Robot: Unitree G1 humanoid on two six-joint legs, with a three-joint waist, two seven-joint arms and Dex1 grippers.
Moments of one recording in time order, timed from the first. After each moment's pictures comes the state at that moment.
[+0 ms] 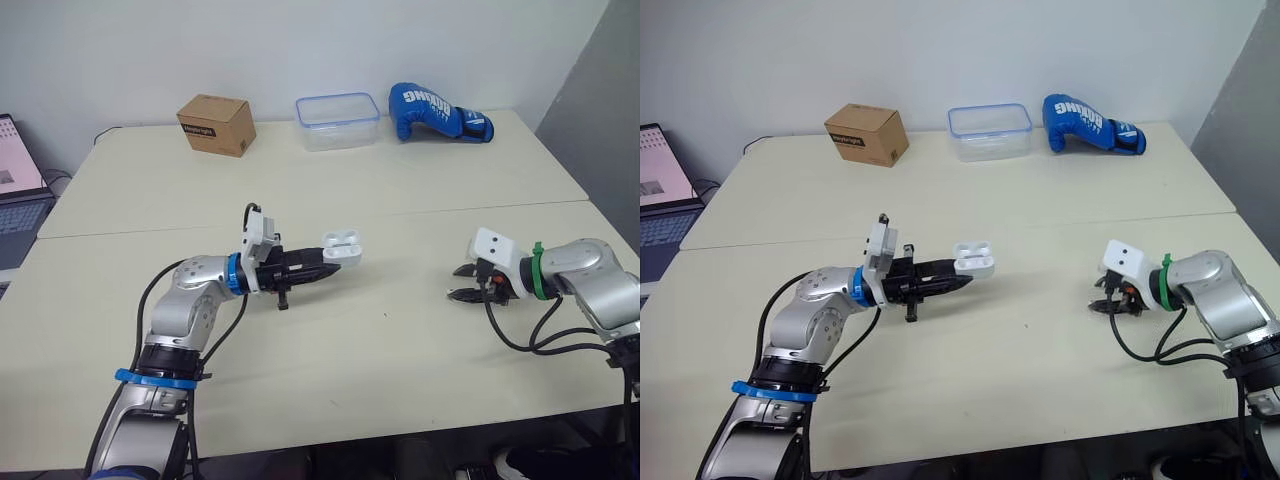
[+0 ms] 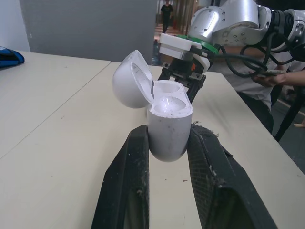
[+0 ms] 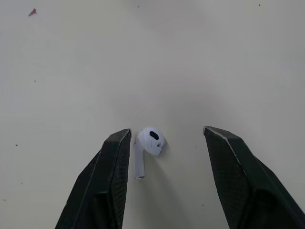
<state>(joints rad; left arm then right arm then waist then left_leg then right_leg) -0.52 0.46 -0.03 0.17 -0.50 0.21 -1.28 -0.54 -0.93 0.27 0.07 0.13 0.52 1.12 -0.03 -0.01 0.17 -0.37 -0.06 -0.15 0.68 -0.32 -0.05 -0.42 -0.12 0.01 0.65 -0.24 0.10</state>
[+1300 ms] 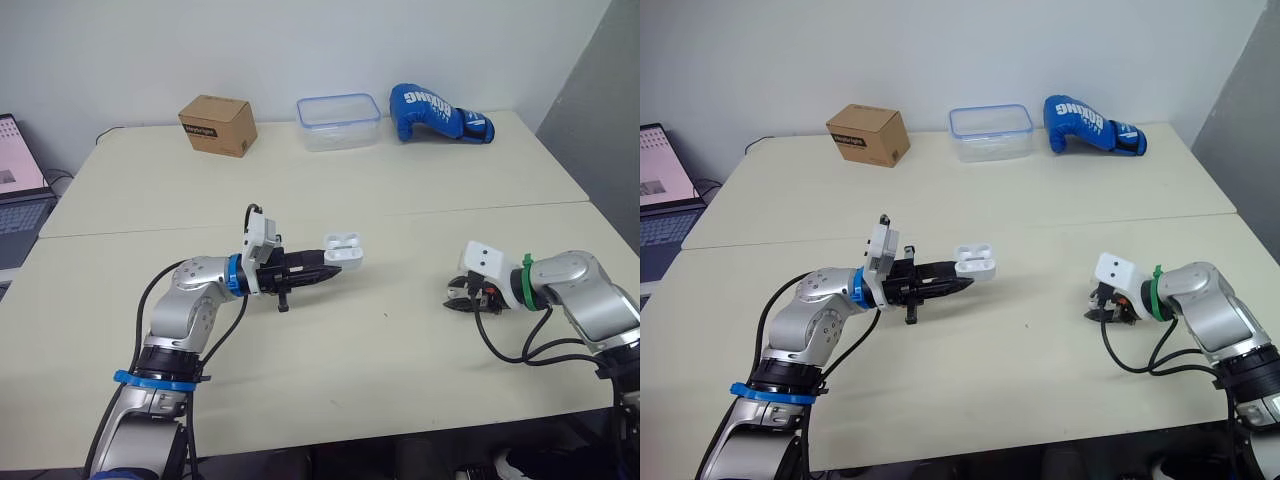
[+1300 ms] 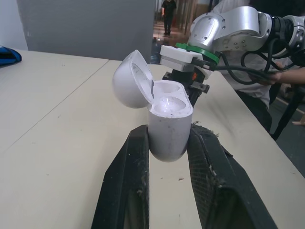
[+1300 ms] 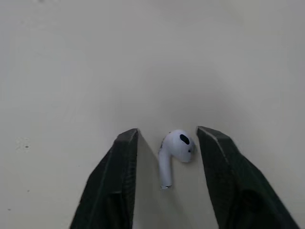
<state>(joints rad) -0.51 0.46 -0.04 0.14 -0.50 0.23 -1.28 -0.49 -0.88 0.26 0.01 0.06 0.55 1.13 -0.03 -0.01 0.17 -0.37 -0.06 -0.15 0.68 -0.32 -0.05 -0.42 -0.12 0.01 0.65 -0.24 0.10</state>
